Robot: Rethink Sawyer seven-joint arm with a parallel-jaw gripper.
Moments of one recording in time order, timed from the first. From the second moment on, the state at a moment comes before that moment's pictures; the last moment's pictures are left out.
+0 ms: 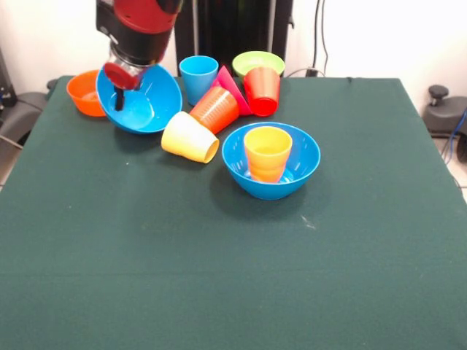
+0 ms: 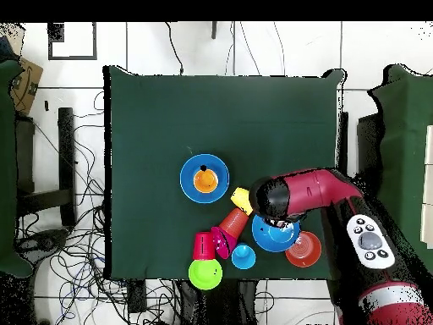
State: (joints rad) arm -0.66 -0.63 0.33 1.67 -0.83 0.94 0.79
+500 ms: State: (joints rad) arm -0.67 -0.69 0.29 1.70 -0.83 0.85 0.79
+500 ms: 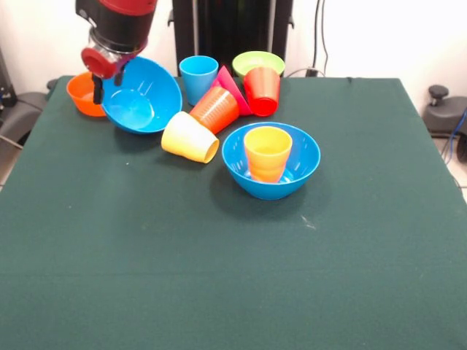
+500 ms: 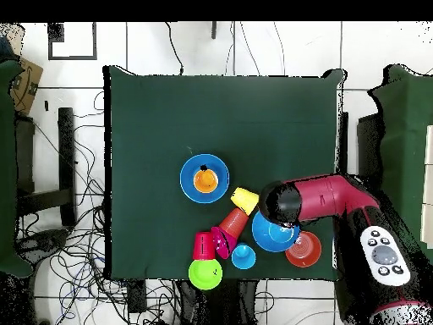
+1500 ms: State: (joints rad) arm -0.65 -0.59 0.17 1.75 -0.84 0.81 0.79
